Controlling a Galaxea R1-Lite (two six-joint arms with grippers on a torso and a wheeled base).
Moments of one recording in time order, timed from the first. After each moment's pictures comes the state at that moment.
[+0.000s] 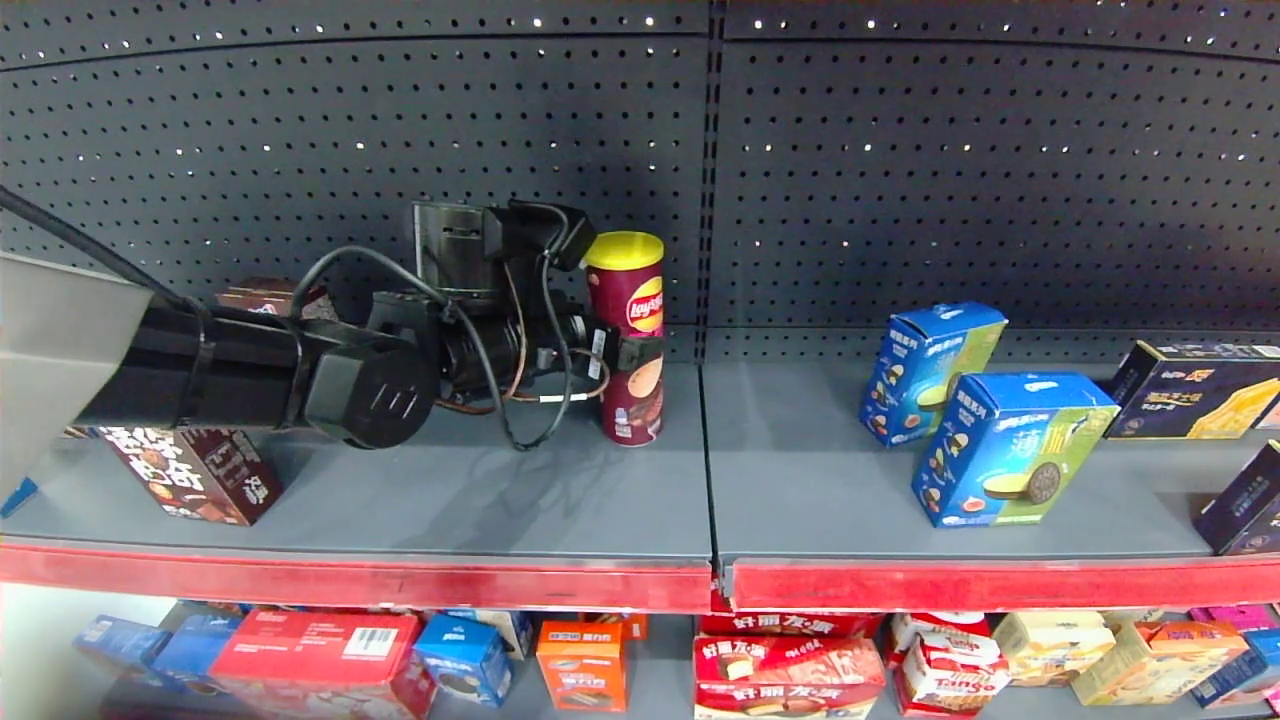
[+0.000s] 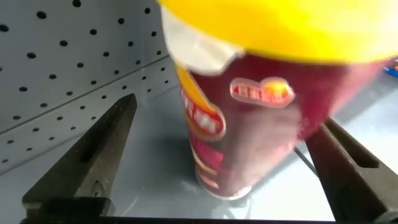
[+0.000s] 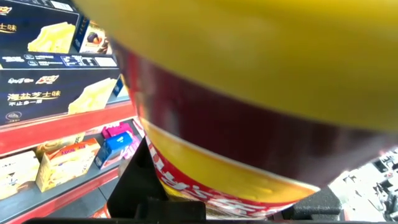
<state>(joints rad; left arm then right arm) -0.43 2.01 -1.40 -0.39 -0.13 0.09 -0.19 0.51 -0.60 -0.07 -0.69 -0.61</state>
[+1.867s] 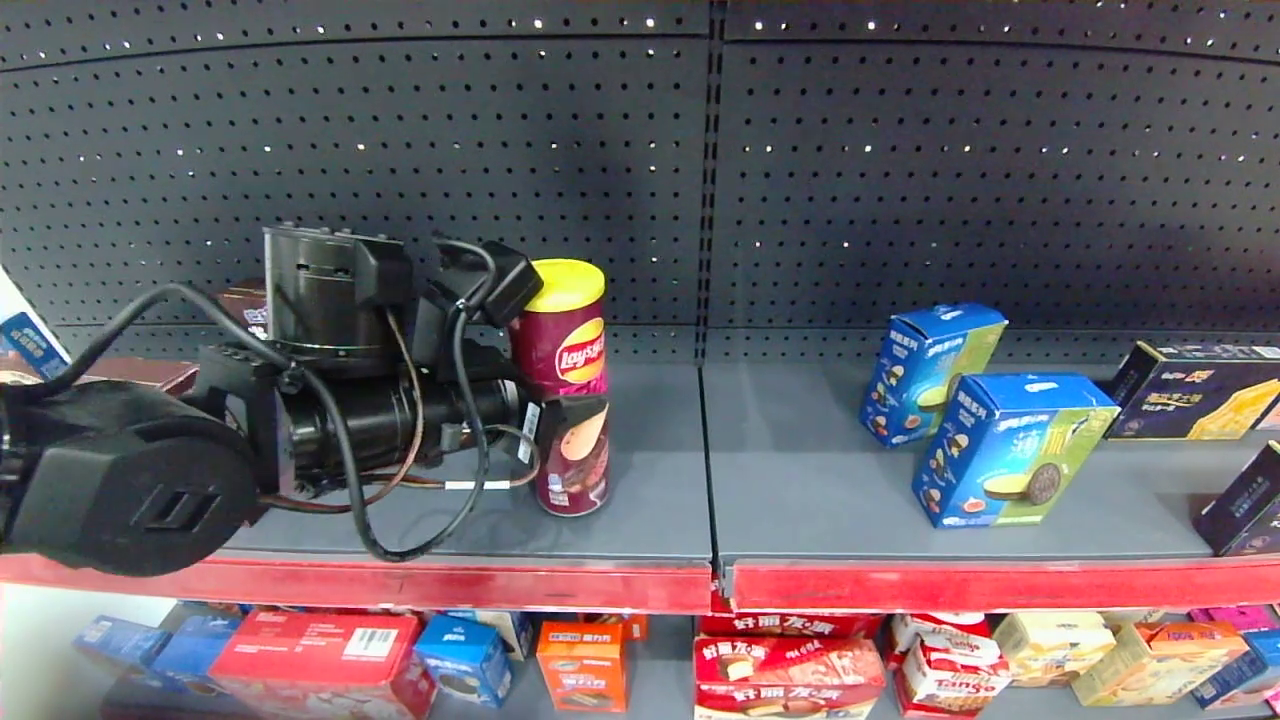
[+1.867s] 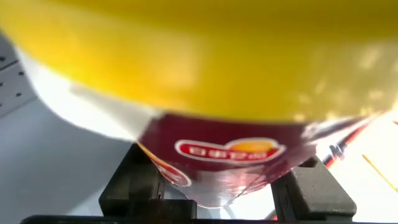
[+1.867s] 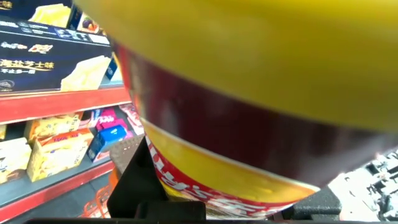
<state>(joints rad) -0.45 1.70 -1.00 -0.39 -0.20 0.15 -0.19 0.29 -0.54 0.04 -0.68 -0.65</state>
